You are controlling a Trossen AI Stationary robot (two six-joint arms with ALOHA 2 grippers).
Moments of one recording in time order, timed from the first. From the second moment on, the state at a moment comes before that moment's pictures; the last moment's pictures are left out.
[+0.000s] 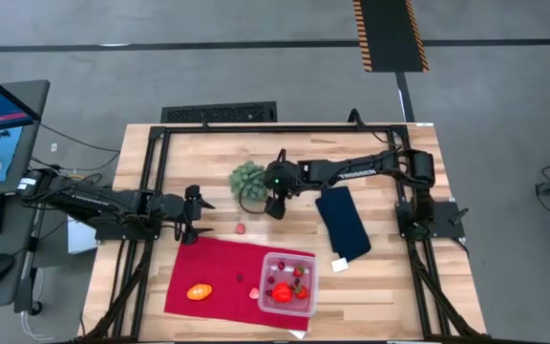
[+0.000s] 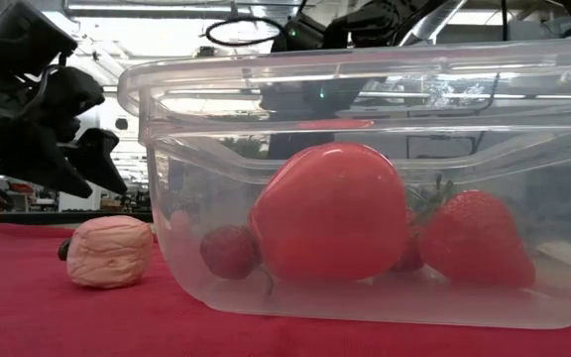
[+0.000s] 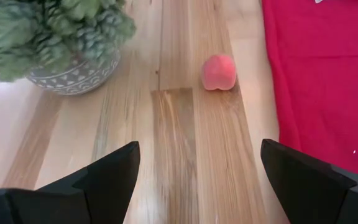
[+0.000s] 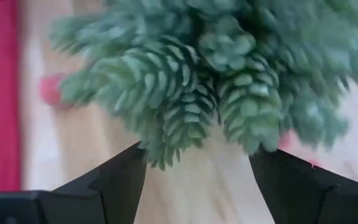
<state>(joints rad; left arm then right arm) -0.09 0.65 0.11 -0.09 -0.12 0.04 -0.13 1.96 1.37 -0.37 0.01 0.17</state>
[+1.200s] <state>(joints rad) -0.09 0.65 0.11 -0.09 -0.12 0.04 -0.23 1.80 1.08 -0.18 -0.03 0.17</state>
